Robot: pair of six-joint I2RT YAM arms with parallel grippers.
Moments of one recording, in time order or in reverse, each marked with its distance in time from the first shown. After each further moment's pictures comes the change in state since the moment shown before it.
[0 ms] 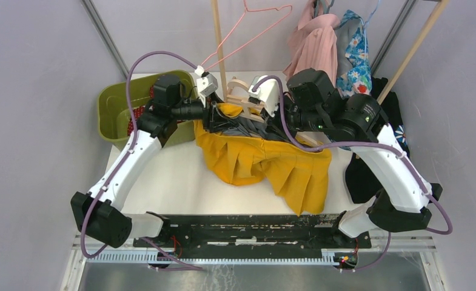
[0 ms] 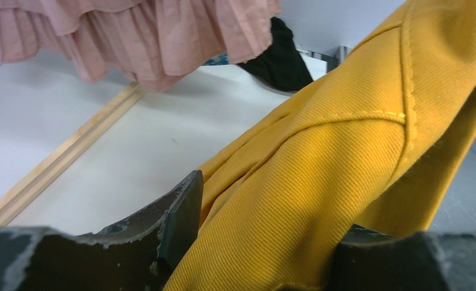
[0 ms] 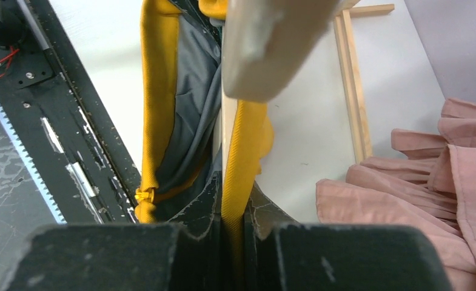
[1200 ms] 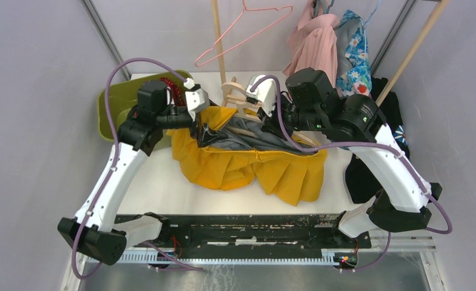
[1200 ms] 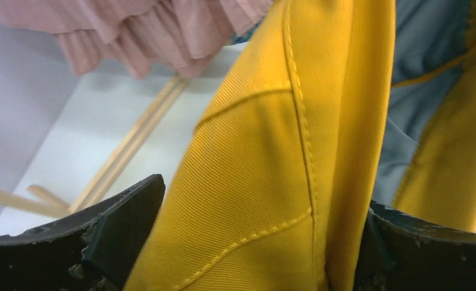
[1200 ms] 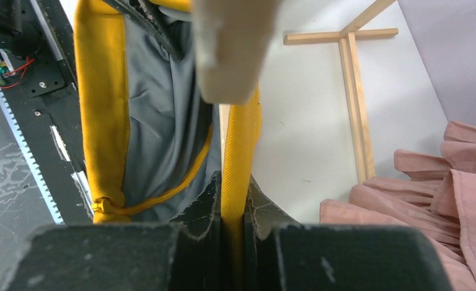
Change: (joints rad) left arm 0.026 -0.169 0.043 -0.290 -0.145 0.371; right arm 0.008 -0.003 -0.018 0.056 -0.031 -0.011
